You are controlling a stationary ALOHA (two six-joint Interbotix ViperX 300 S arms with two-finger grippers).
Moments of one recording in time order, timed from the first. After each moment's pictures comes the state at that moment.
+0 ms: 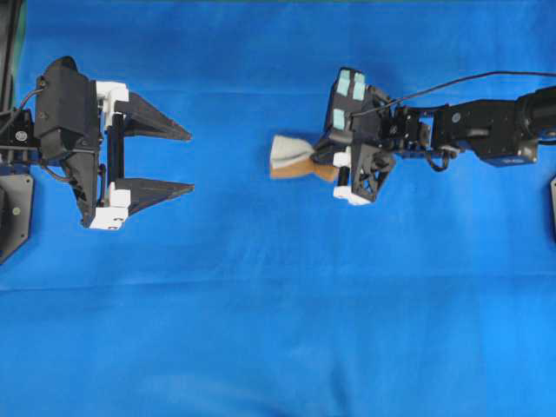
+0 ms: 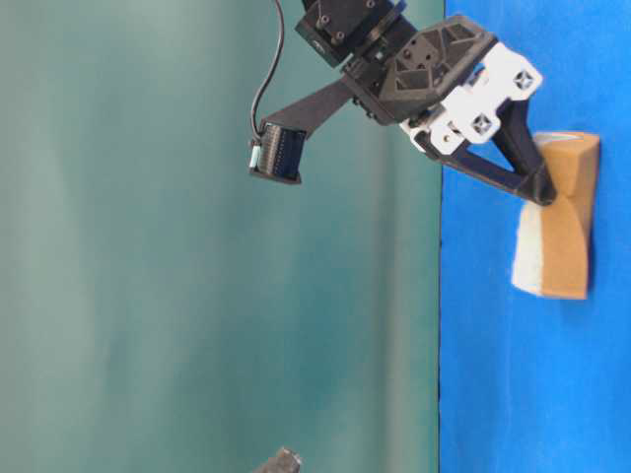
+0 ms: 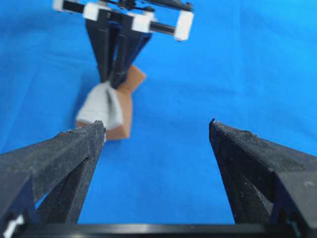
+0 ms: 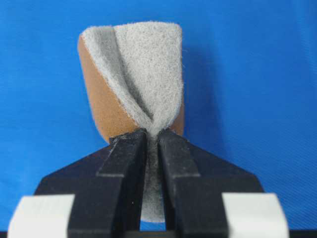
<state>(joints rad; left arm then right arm) 0.06 -0.57 1.04 -0.03 -0.19 -0.05 -0.23 0.16 0.72 -0.06 -0.12 0.08</state>
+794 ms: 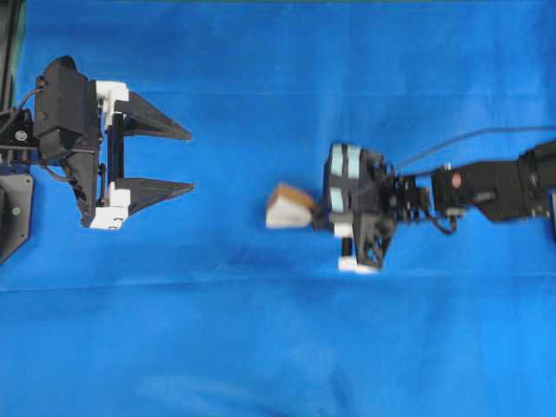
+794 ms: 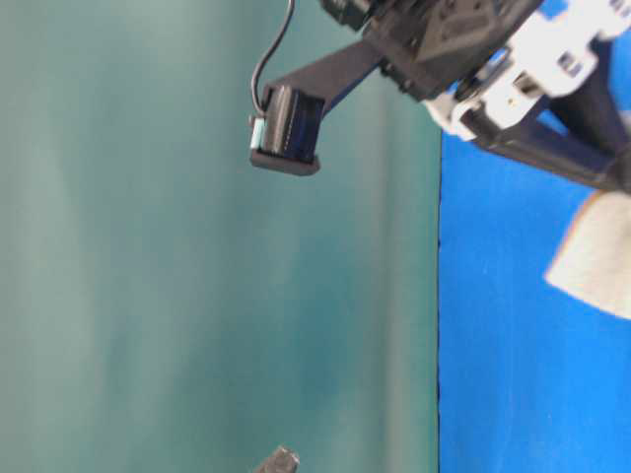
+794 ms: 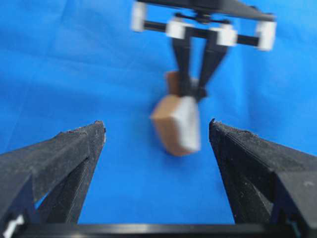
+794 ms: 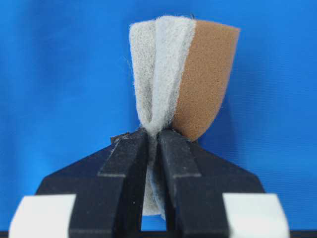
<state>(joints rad) 0.06 -0.57 1.04 -0.03 -0.19 -0.04 0.08 0.15 0.71 -0.03 -0.08 0.18</state>
